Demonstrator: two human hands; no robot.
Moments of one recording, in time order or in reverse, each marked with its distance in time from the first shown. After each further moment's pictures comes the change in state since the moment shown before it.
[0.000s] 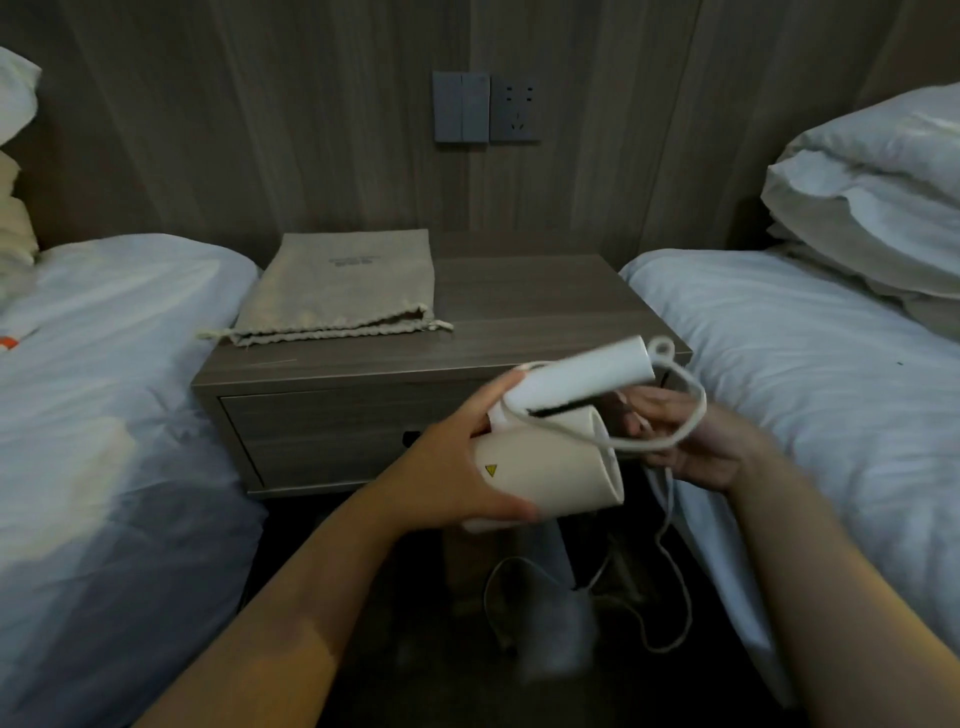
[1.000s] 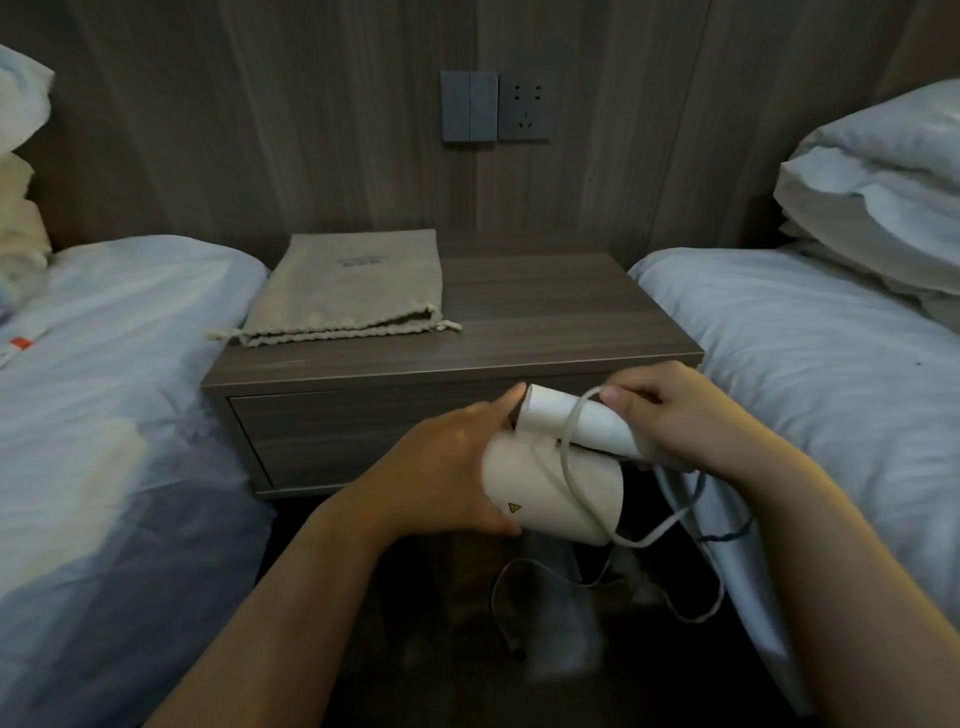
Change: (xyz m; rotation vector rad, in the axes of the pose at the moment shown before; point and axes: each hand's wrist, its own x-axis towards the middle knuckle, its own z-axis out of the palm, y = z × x) left_hand -0.005 0.009 -0.012 0.638 -0.049 0.072; right_hand -0.024 -0.025 0.056 -1.242 0.246 -0.374
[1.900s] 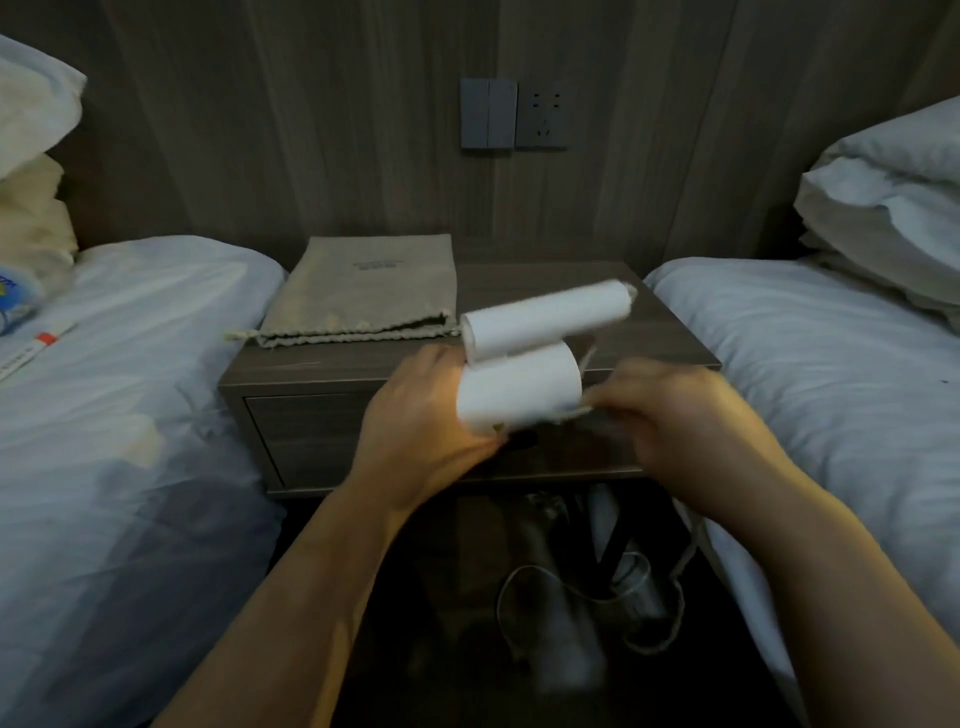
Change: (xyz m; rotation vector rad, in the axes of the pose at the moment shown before) left_hand 0.005 -0.008 -0.013 0.050 0.539 -0.215; right_hand -0.012 -0.030 0.003 -0.354 0.211 -0.395
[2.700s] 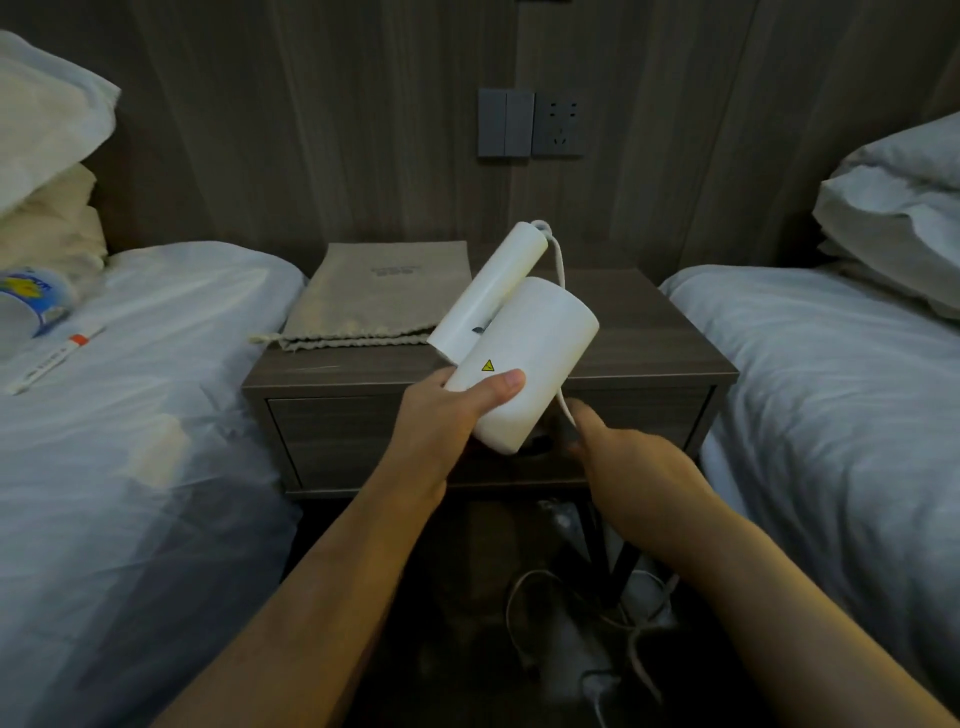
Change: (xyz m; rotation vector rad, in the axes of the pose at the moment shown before) left_hand 0.004 0.020 -0.013 -1.050 -0.128 -0.650; right_hand 0.004 -0.023 0.041 0.001 -0.453 0.344
